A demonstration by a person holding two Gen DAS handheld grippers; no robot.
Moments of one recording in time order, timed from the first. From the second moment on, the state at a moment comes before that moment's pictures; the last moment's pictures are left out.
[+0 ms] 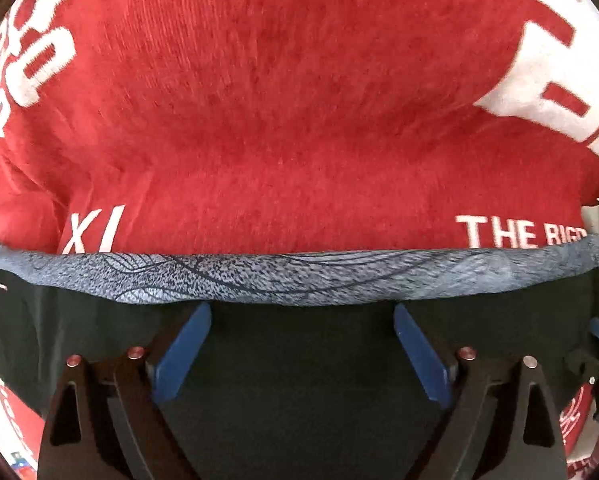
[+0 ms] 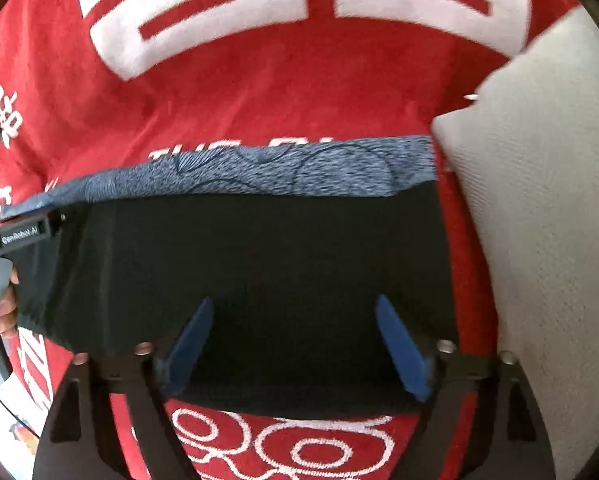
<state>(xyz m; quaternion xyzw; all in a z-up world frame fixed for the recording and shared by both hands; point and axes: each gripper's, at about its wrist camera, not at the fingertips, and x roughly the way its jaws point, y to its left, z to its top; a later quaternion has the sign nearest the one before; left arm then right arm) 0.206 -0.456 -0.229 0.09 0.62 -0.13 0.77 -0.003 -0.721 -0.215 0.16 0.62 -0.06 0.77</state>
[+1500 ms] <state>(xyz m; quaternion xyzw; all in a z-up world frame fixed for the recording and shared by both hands) 0.123 -0.422 -0.170 0.08 0.63 -0.13 0.76 -0.127 -0.687 -0.182 0.31 0.62 -0.12 0.71</state>
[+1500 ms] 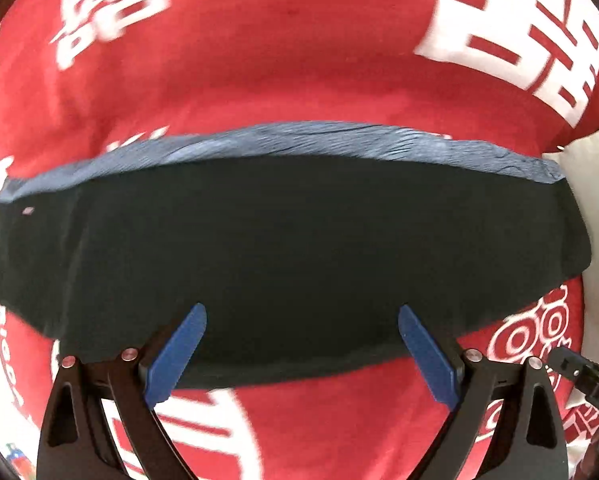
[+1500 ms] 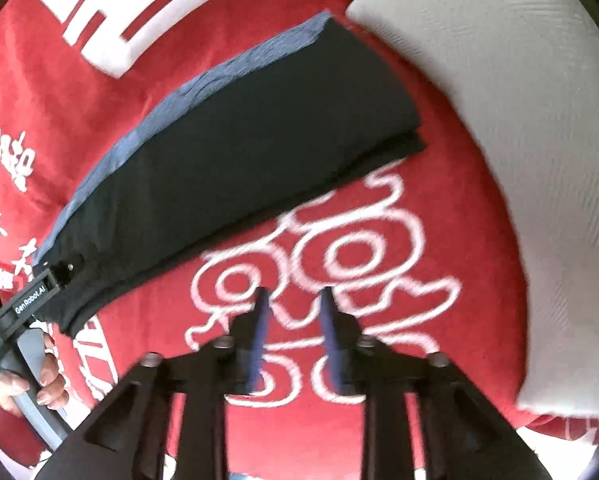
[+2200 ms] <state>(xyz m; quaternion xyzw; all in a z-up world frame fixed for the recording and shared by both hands) 0.133 -0.149 -0.173 0.03 0.60 -0.07 0.79 -0.033 -0.416 -0.222 0.51 0.55 0.06 0.66</state>
